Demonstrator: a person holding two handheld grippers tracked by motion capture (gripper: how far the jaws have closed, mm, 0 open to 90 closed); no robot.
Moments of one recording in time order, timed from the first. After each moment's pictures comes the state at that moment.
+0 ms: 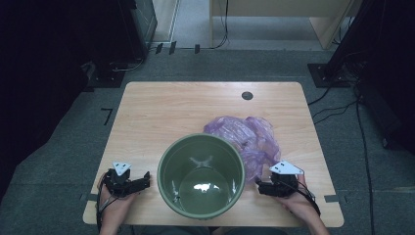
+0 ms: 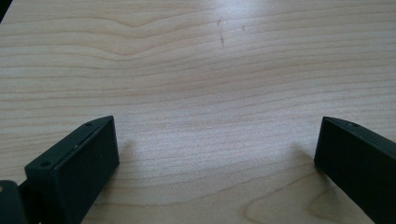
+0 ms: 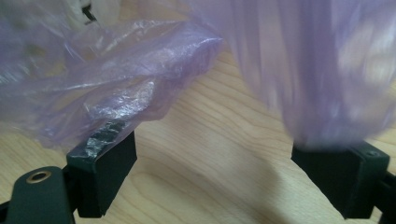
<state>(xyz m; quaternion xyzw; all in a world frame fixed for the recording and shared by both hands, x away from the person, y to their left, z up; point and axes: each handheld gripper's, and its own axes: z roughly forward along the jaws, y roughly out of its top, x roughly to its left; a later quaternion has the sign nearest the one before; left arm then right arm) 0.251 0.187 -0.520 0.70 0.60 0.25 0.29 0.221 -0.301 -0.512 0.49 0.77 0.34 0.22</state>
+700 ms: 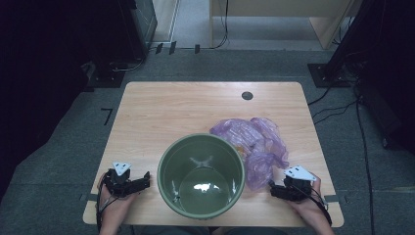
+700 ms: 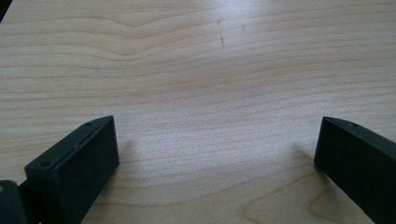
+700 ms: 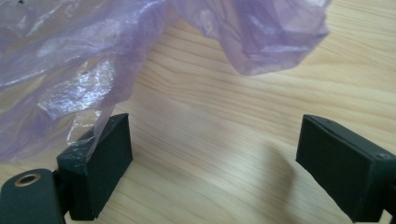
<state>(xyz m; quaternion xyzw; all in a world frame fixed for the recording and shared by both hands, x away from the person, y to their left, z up) 0.251 0.187 -0.520 0.70 0.60 0.25 0.29 0.205 -0.341 -0.523 0.55 0.73 0.31 0.26</state>
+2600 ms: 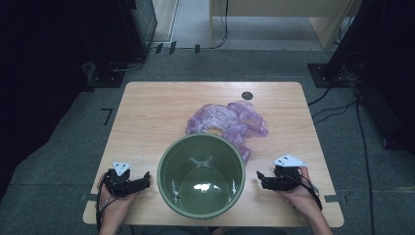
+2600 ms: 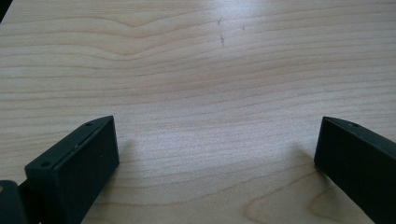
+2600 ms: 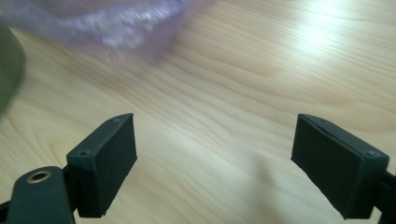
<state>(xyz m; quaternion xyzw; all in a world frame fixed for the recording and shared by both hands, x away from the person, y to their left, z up) 0.251 0.187 -0.520 0.70 0.60 0.25 0.29 0.233 -0.314 -0.501 0.50 0.77 0.34 0.21</state>
